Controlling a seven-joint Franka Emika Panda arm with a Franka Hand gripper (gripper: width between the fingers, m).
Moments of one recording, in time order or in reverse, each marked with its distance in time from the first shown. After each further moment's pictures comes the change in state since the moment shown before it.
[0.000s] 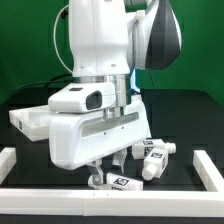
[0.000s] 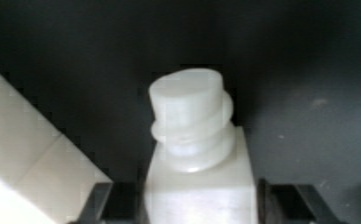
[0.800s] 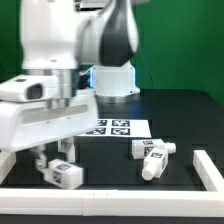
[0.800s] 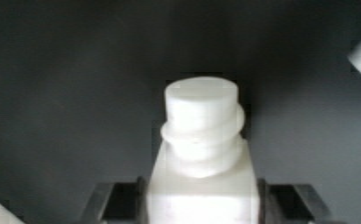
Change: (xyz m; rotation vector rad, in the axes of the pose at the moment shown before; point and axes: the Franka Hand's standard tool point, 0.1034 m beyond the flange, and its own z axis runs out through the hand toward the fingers) arm -0.117 0.025 -0.015 -0.024 -0.063 0.033
